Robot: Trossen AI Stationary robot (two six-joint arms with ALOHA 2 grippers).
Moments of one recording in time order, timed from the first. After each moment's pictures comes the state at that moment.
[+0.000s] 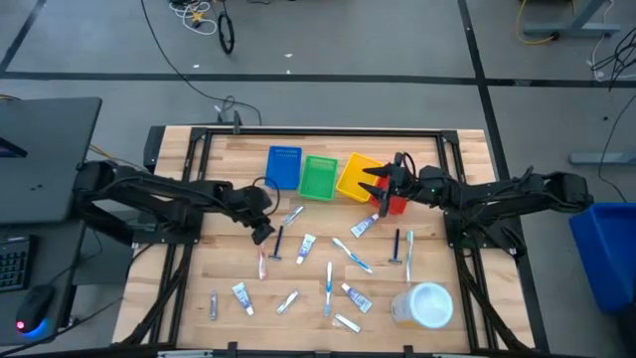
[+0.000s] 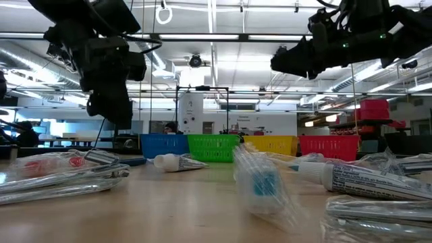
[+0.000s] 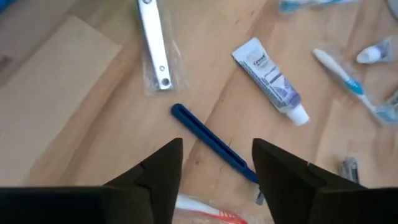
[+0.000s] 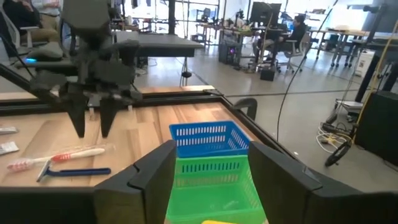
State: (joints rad) left arm 0.02 1.21 0.56 -0.26 0.07 -0.61; right arm -0.17 1.09 0.35 0.67 0.13 -0.06
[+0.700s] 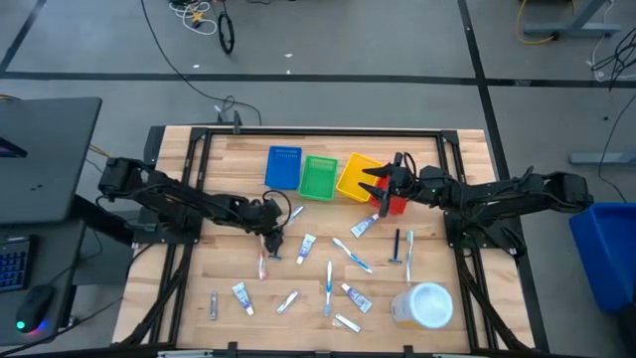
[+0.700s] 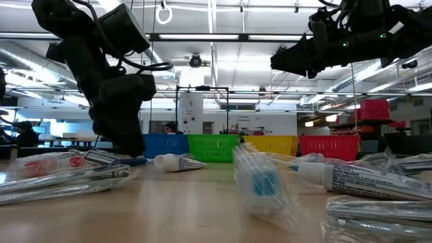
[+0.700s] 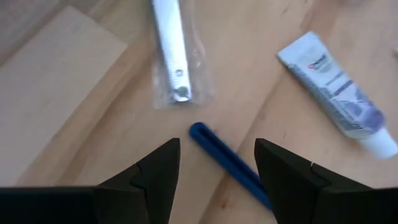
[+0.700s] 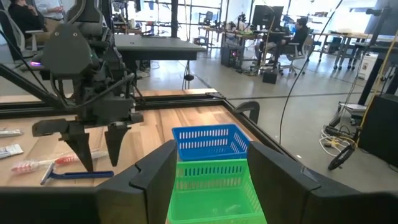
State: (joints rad) left arm -0.11 1.46 0.56 -0.07 -0.15 -0.68; right arm -0.17 1.09 0.35 0.68 0.13 -0.06
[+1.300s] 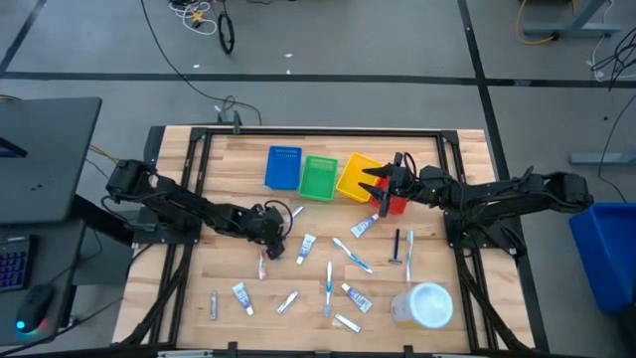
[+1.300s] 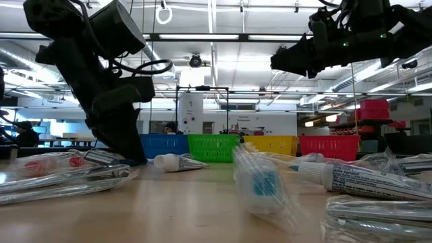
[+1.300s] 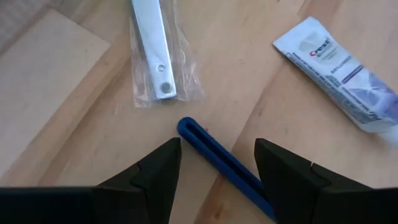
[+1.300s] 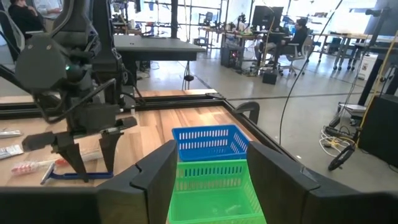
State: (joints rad) left arm -0.20 1.56 0.57 -0.01 -0.29 -0.70; right arm -0.17 1.09 0.35 0.68 0.13 -0.06
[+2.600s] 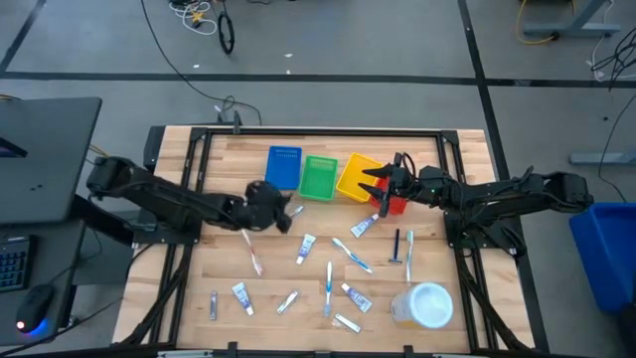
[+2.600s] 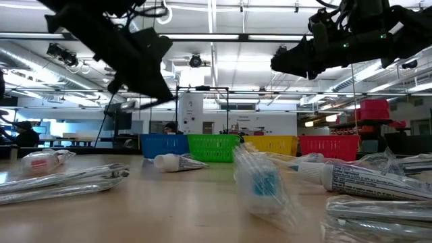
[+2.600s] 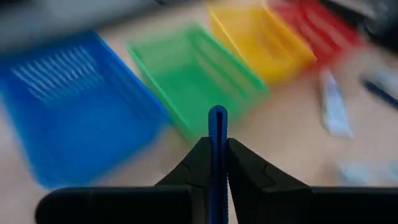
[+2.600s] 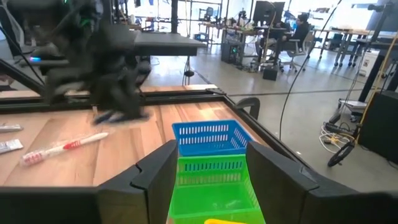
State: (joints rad) left arm -0.15 1.33 0.65 -0.03 -0.75 -0.71; right arm -0.17 1.09 0.35 0.66 0.13 -0.06
